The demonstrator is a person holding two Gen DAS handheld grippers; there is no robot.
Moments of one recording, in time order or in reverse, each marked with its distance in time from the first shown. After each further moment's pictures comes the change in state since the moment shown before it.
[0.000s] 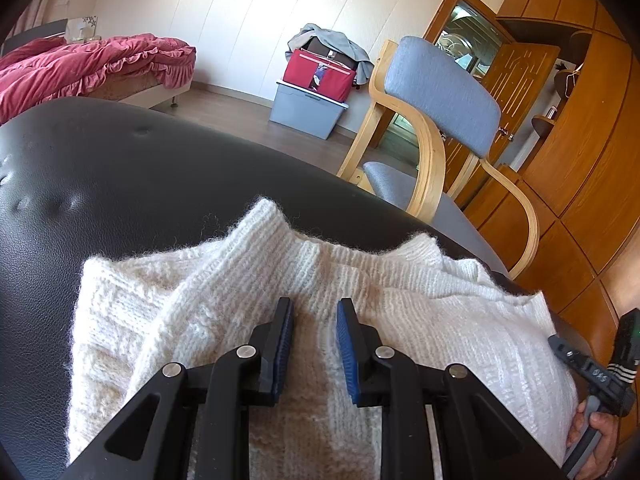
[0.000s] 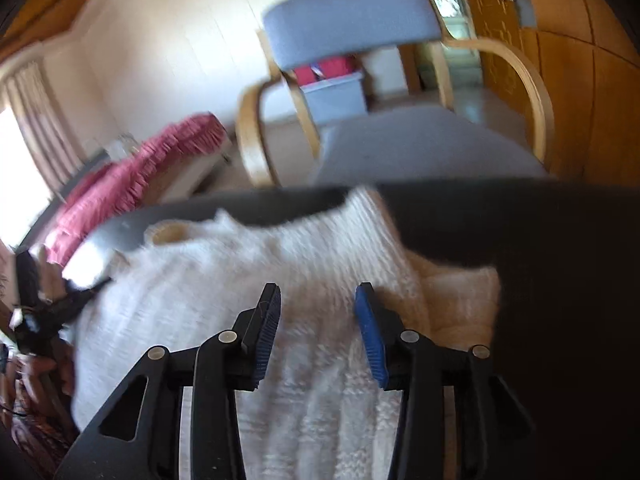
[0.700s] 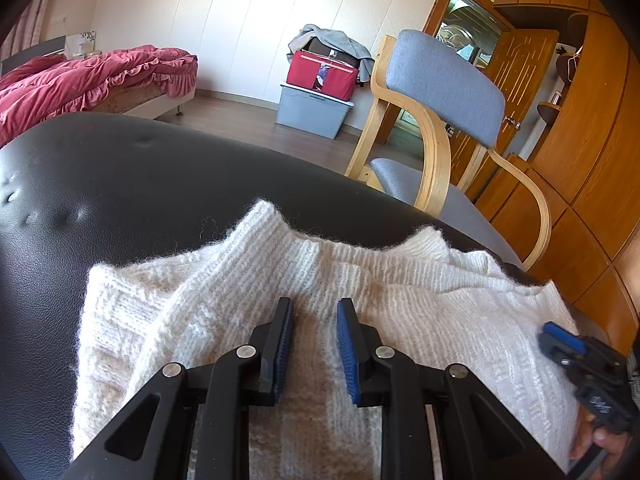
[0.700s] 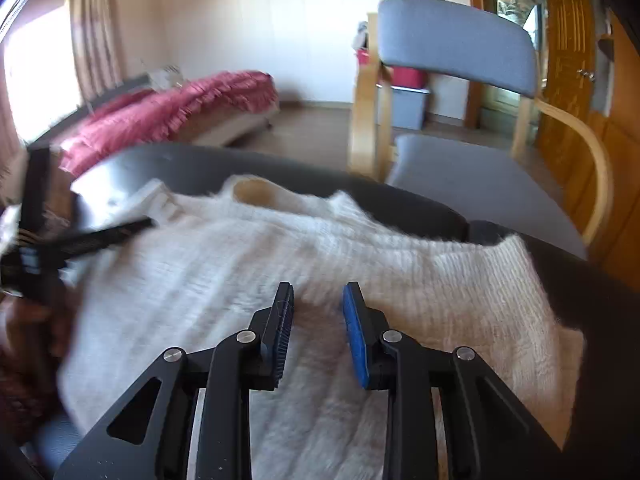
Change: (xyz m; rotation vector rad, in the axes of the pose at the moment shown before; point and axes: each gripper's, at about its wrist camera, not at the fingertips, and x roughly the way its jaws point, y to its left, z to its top) left arm 0.003 -0.010 0.001 0.048 -0.002 0.058; right arm 0.018 0.114 -0.011 -0.338 0.021 -0.004
